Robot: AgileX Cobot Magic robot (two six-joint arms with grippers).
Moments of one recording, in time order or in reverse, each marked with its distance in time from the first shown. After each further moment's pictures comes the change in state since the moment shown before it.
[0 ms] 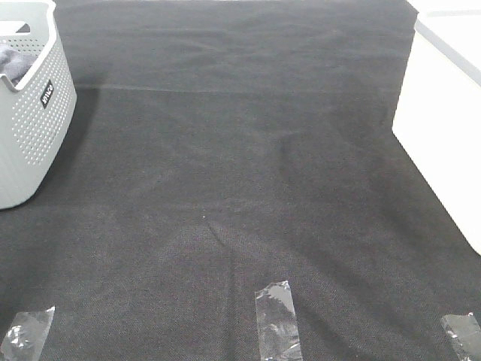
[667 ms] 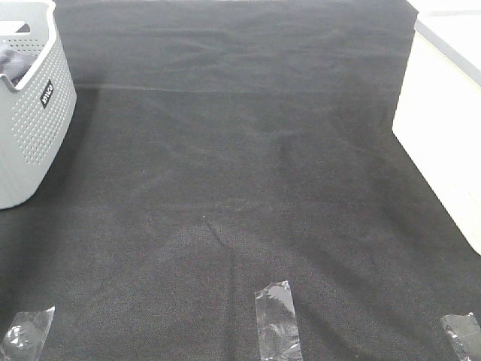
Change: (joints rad) left arm 0.160 0.892 -0.614 0.101 -0.198 0.184; right arm 0.000 0.000 0.000 0.000 0.000 0.000
